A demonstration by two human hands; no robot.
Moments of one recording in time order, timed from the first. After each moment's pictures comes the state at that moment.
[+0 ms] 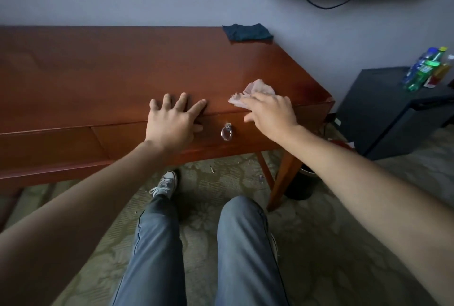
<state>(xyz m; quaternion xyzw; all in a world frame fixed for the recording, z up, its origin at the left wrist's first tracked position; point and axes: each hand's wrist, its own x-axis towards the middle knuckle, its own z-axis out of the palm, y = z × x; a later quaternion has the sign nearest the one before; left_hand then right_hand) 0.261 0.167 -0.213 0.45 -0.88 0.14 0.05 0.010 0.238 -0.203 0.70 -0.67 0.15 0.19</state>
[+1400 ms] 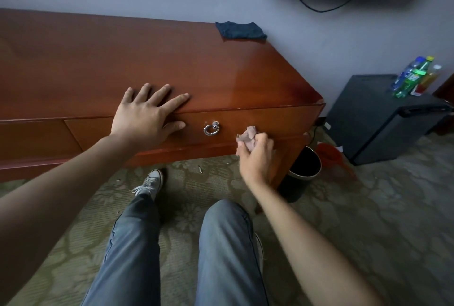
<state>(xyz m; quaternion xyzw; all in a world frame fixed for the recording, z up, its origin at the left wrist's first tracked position) 0.283 0.140 -0.227 0.42 -0.89 0.14 0.11 0.042 0.271 -0.333 0.40 -0.77 0.49 -0.01</state>
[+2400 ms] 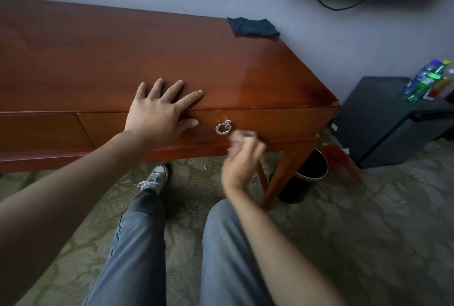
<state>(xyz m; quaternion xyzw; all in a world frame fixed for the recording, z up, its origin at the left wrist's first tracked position) 0.281 0.140 -0.227 0.42 -0.89 0.15 0.10 0.108 0.244 -0.352 0.34 -0.75 0.55 0.10</state>
